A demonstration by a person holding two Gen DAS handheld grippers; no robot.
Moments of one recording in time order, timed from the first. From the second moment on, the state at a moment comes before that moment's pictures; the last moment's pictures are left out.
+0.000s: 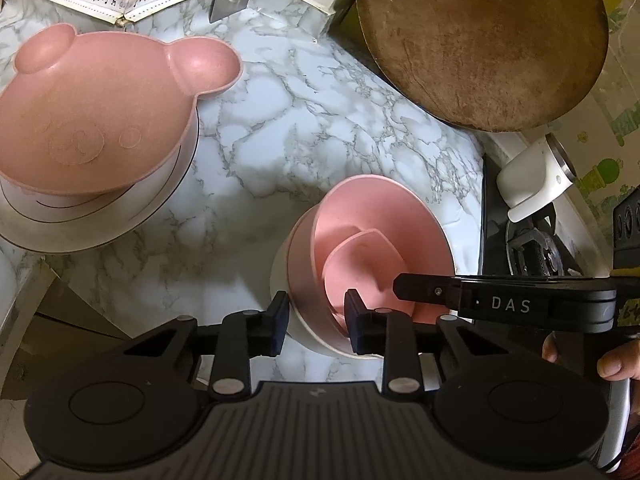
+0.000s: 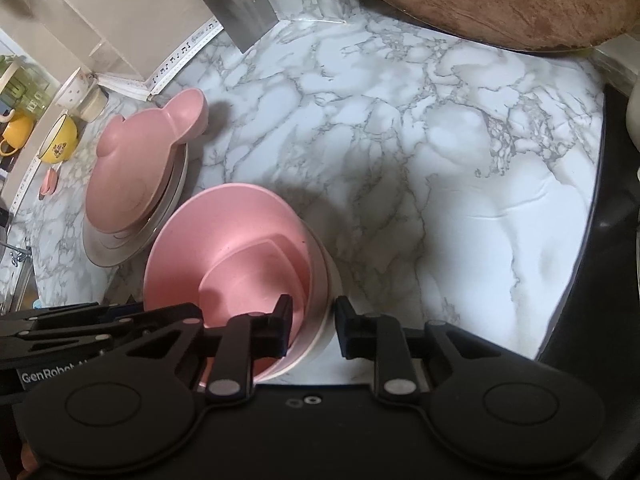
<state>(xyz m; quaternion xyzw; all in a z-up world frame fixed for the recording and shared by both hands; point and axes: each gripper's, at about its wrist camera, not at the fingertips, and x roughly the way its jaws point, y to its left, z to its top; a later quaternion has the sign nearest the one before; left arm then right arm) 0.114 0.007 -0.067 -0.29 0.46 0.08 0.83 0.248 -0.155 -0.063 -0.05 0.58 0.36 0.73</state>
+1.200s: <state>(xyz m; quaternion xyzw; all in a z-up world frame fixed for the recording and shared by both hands) 0.097 0.079 -0.007 -0.24 0.41 0.11 0.88 0.234 -0.064 0.003 -0.06 0.52 0.37 0.77</state>
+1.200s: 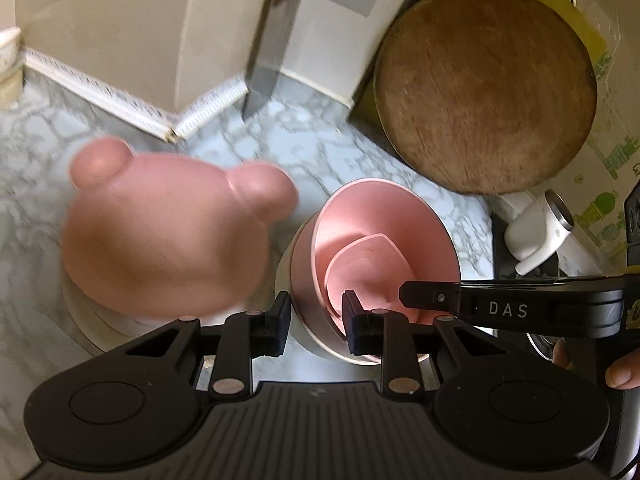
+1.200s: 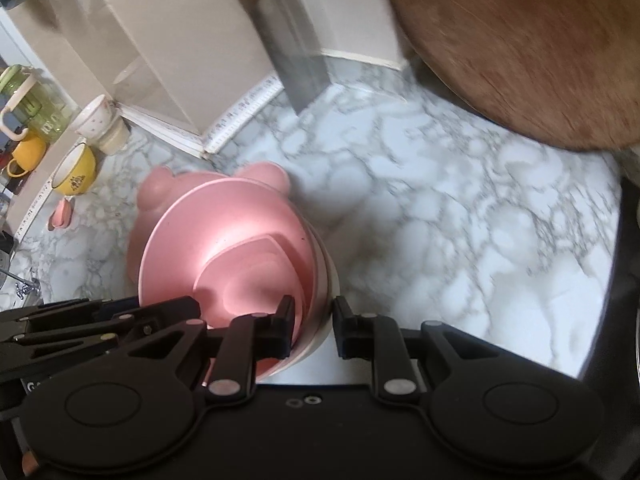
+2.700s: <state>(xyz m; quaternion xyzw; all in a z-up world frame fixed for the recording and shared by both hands) 0.100 0.212 -0.035 -0.21 0.45 0.14 0.86 0.222 0.090 -0.034 -0.09 0.56 0.36 0.74</state>
